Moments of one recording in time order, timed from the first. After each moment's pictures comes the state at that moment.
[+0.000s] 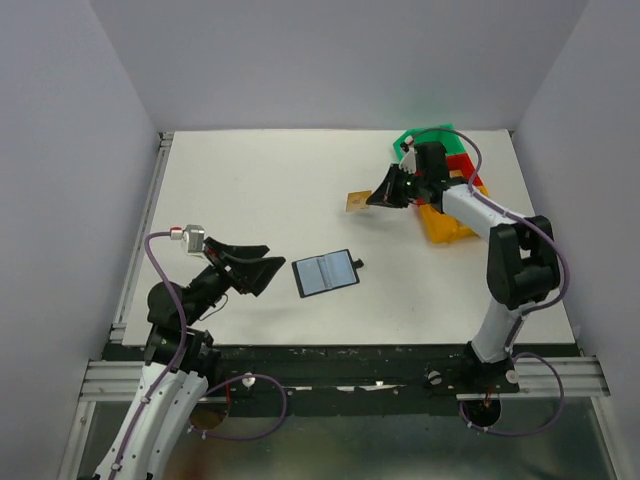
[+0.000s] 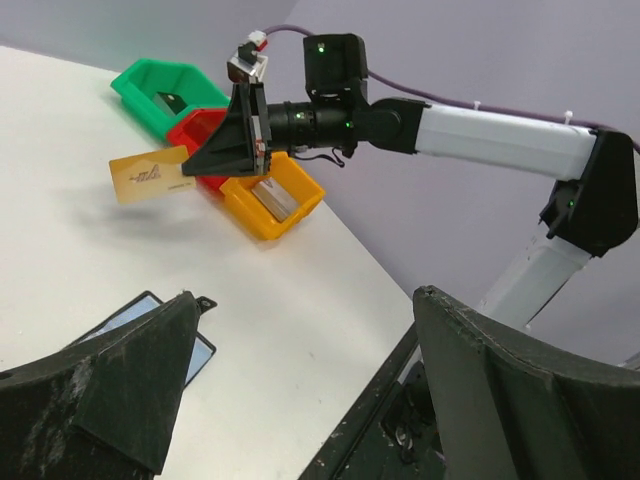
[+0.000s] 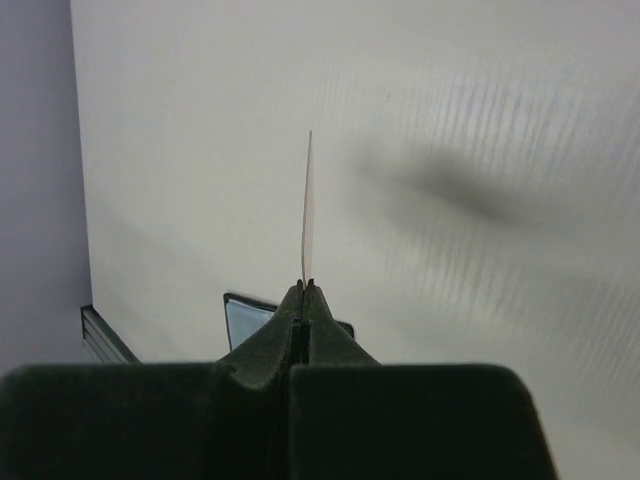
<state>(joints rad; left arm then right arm) -0.26 0.32 0.34 0.24 0.53 -0.83 0.27 1.77 1.23 -0.15 -0.51 0.56</state>
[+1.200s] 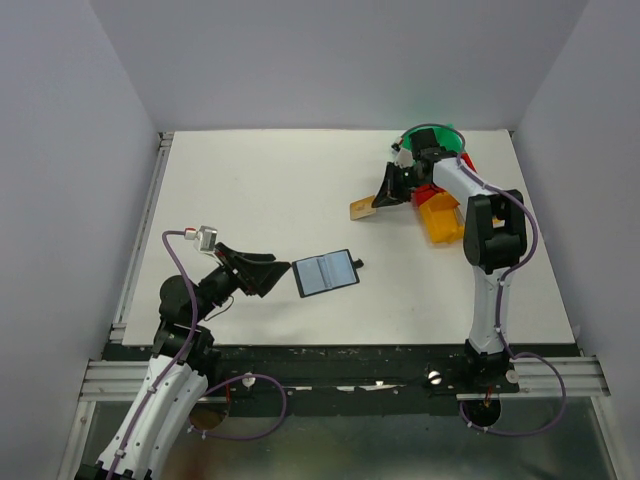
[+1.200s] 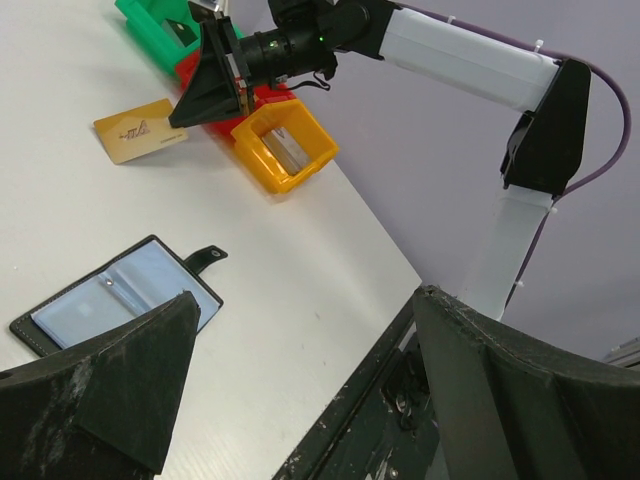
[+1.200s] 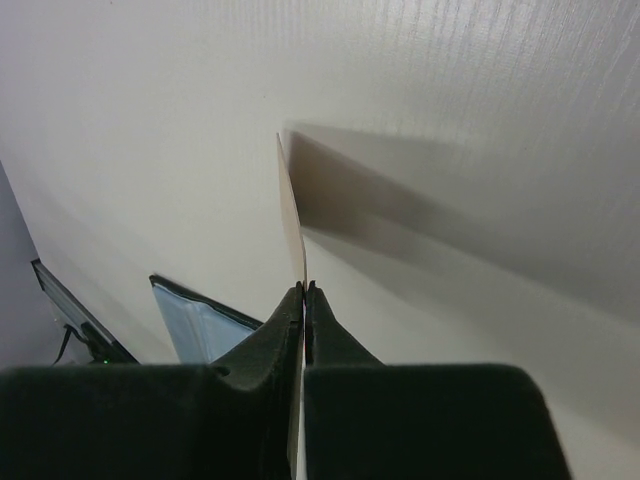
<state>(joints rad) -0.26 0.36 0.25 0.25 0.56 -0.84 0.20 2.19 1.73 -0.62 -0.60 0.31</state>
